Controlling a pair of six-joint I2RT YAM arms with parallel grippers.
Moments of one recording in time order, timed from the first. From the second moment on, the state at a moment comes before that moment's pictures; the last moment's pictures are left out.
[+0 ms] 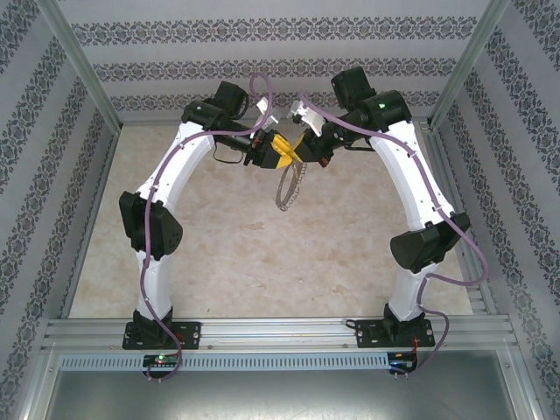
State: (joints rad) left arm -0.36 2.07 2.22 -1.21 1.32 0.75; right arm 0.38 1.87 2.26 -1.40 -0.71 -0.60
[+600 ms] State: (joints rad) left arm -0.36 2.07 2.24 -1.23 1.33 0.75; right arm 0.38 1.87 2.26 -1.42 -0.73 -0.63
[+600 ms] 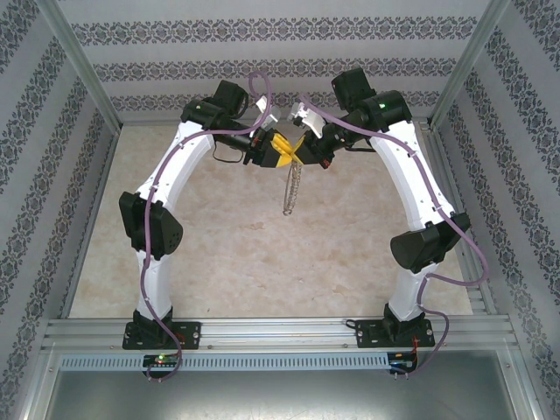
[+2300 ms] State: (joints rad) left arm -0.36 2.08 2.24 -1.20 1.34 0.71; right arm 0.40 1.27 1.07 -0.25 -0.68 -0.02
